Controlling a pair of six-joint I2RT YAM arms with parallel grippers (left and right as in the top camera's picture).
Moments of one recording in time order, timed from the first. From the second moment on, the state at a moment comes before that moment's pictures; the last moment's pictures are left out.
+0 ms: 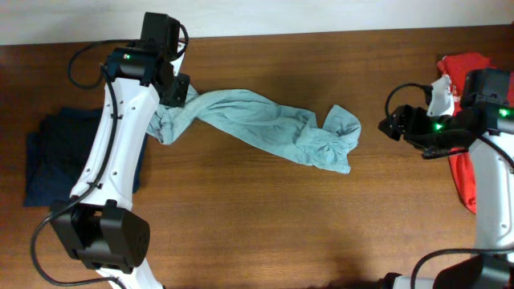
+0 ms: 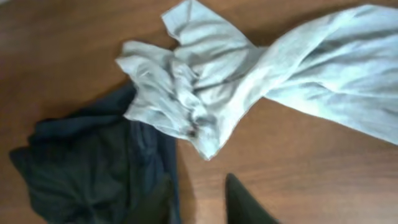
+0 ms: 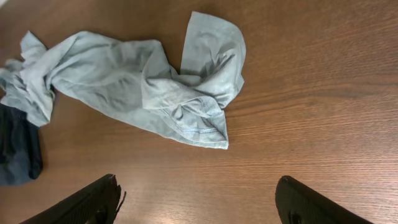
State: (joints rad) left arm -0.19 1.91 1.94 -1.20 -0.24 0.09; right arm -0.31 1.51 1.38 -1.12 -0.48 0.06
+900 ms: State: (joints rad) left arm -0.05 1.92 1.42 -0.59 -0.13 0.07; right arm -0.22 1.71 1.35 -1.10 -0.46 0.06
